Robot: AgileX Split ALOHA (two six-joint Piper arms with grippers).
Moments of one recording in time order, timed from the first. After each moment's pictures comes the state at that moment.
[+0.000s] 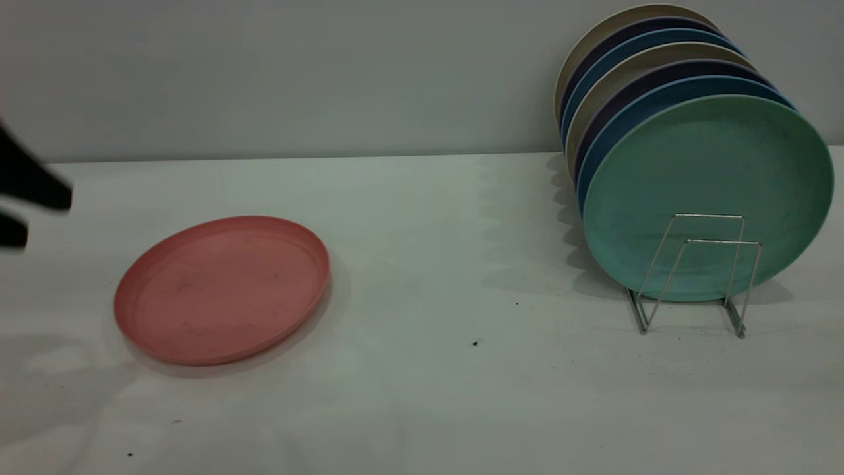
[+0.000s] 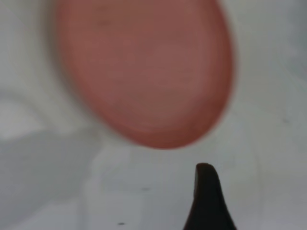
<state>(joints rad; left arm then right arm) 0.34 1.71 -0.76 -1.12 0.59 0.96 -0.01 0.48 -0.50 0.32 0.77 -0.45</state>
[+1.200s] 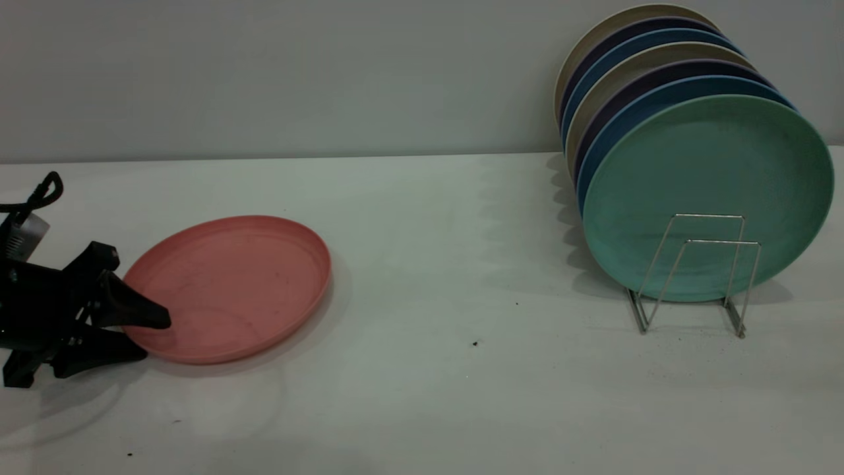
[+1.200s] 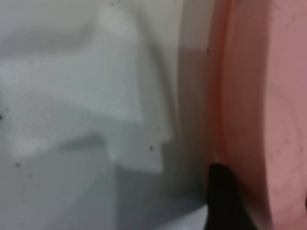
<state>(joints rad) 0.30 2.30 -0.85 -1.77 0.59 1.49 -0.01 0.48 -0.50 0.32 0.76 -0.45</state>
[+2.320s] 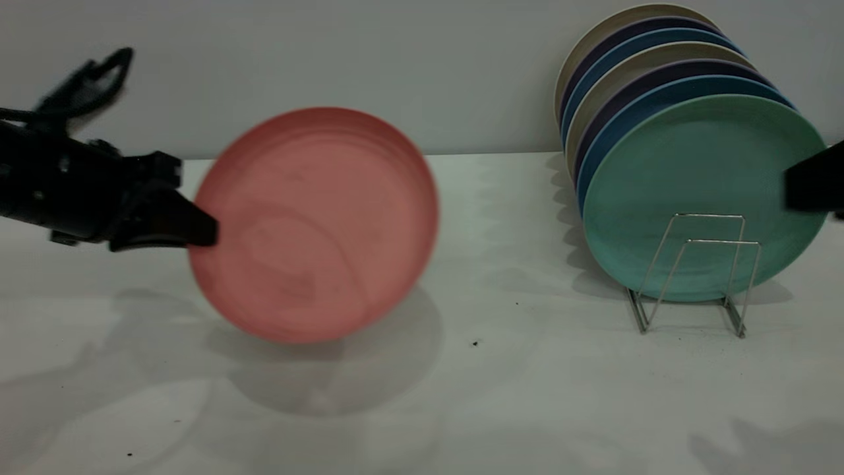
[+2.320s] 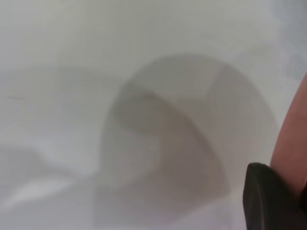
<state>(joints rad) 0.04 1.99 -0.85 -1.61 0.50 1.56 -0.01 1.28 -0.37 1.69 0.48 -1.62</state>
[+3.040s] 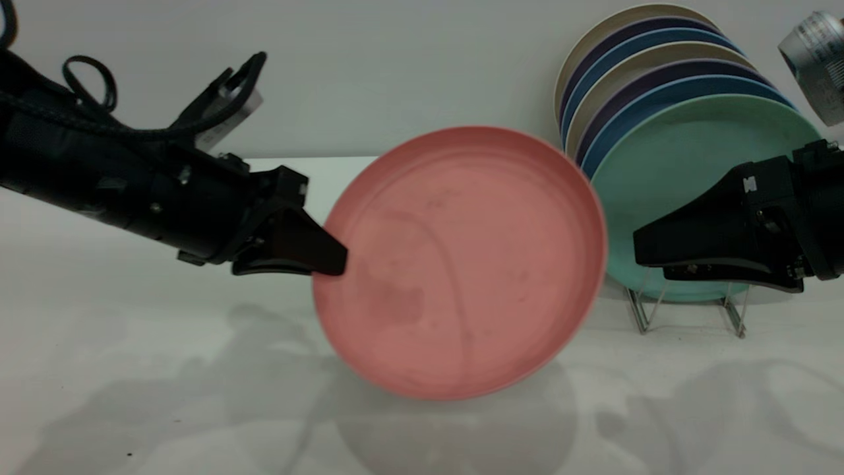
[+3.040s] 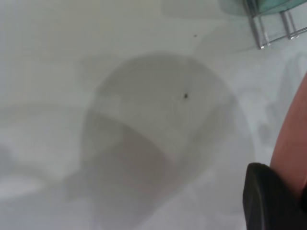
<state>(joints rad) -0.21 1.99 -0.85 -1.63 0.54 1.47 -0.01 1.78 -0.53 1.78 0.85 -1.83</state>
